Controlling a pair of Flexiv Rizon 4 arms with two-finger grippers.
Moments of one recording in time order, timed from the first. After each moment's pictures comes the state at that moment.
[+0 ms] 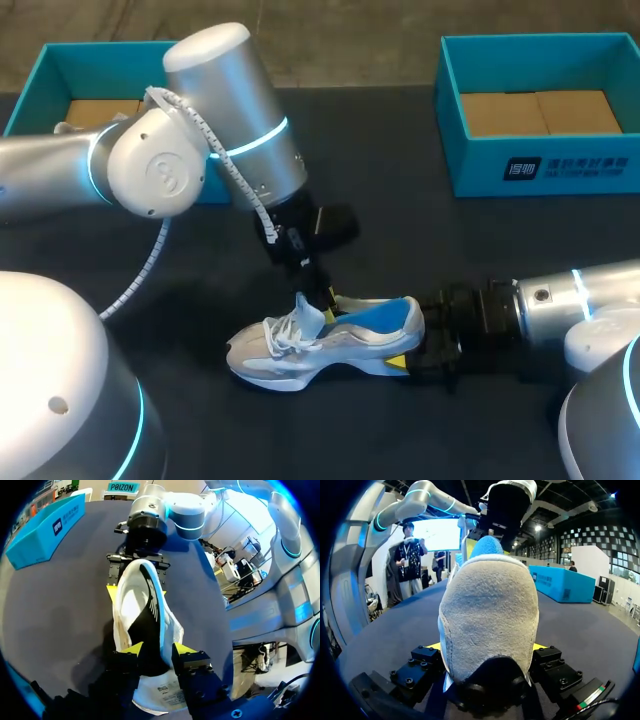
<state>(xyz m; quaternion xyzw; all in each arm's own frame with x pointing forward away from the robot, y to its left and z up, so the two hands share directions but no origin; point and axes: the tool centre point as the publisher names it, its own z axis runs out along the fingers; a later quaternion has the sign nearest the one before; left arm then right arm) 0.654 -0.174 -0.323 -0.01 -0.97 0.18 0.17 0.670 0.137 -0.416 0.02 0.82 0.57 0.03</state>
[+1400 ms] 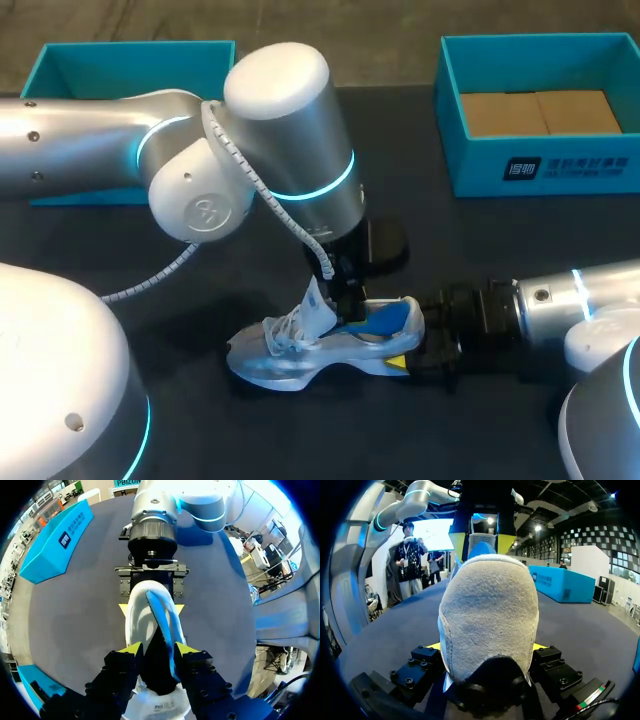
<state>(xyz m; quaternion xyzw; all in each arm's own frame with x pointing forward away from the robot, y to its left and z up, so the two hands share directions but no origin) 0.656 -0.214 -0.322 -0.01 -0.99 0.12 0.03 0.670 0.137 -0.416 0.02 0.82 0.57 0.03</state>
